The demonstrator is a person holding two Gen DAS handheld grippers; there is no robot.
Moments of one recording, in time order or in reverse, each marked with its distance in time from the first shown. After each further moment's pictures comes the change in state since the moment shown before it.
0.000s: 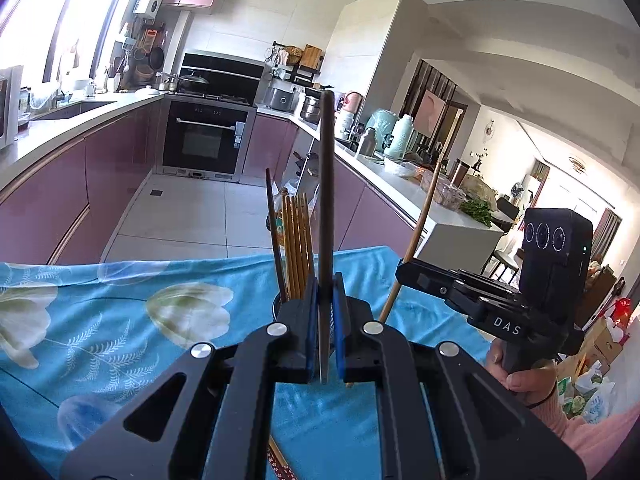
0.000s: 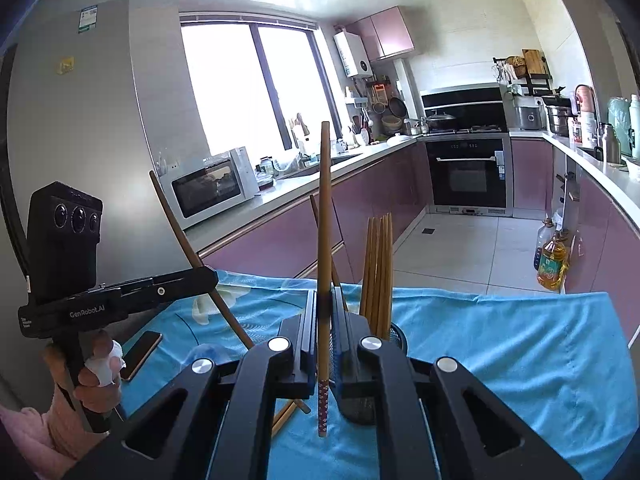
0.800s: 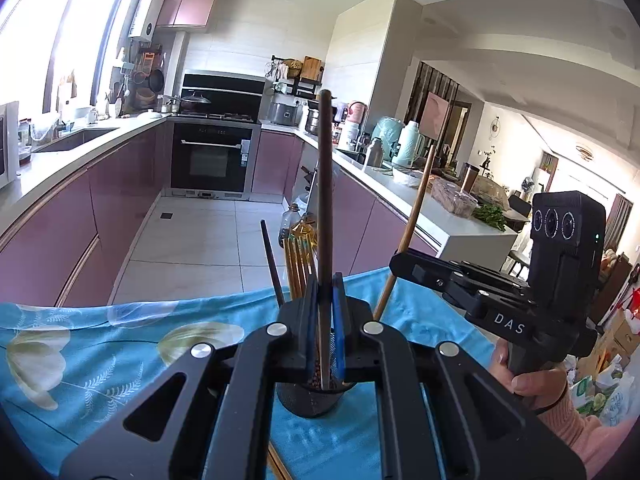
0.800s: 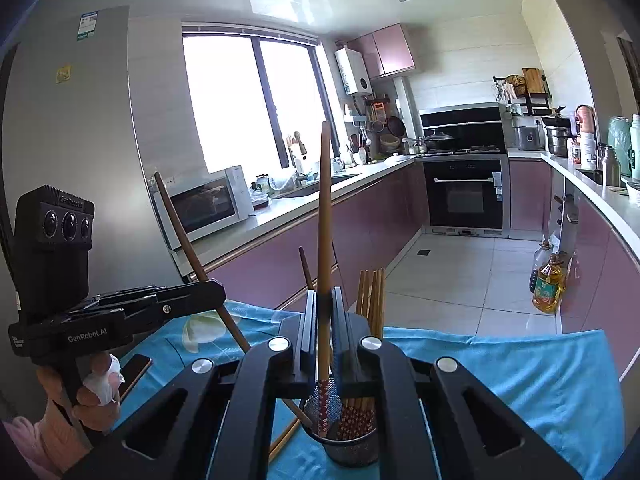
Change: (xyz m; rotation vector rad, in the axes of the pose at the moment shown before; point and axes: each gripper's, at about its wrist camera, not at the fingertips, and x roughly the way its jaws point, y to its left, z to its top) left arm 0.013 -0.015 0.033 0.066 -0.028 0.054; right arm 0.018 -0.004 0.032 -0.025 -0.055 -0.026
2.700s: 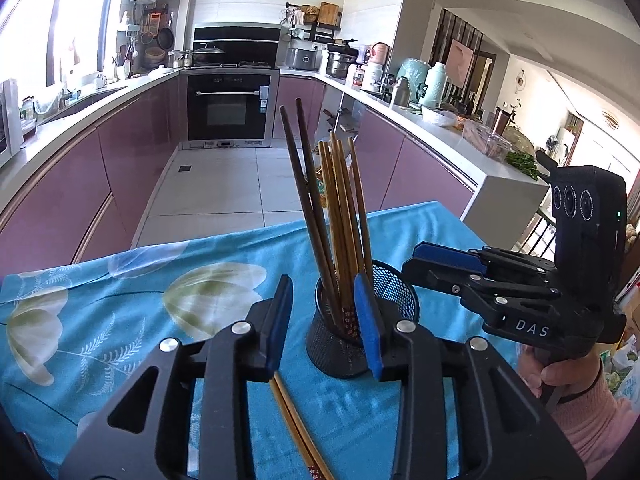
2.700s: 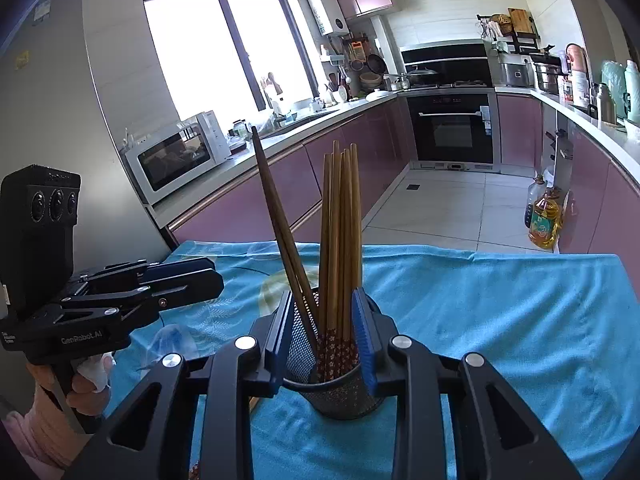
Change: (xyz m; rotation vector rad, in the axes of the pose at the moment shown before) left arm 0.068 0.029 -0.043 0.013 0.210 0.090; right arm 0.040 -0.017 -0.057 0.092 0.215 -0.026
